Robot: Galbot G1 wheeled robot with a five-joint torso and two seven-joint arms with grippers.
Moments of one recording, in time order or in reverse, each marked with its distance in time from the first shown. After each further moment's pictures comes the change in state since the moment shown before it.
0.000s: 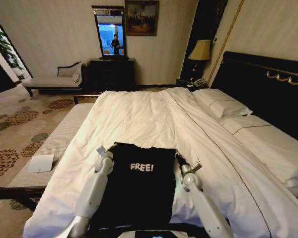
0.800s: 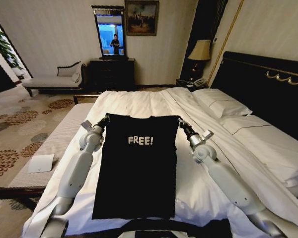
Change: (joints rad) left arm -0.187 0.131 0.038 -0.008 -0.158 -0.020 0.013; right arm 0.359 -0.235 -0.227 -0.003 0.188 0.031 0.041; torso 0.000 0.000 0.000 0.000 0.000
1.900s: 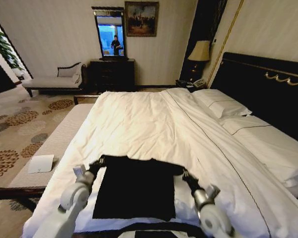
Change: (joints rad) left arm 0.872 0.075 -0.200 -0.565 0.411 0.194 -0.018; right arm -0.987 0.121 0.192 0.452 -0.408 -0.047 0.332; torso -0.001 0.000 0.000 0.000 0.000
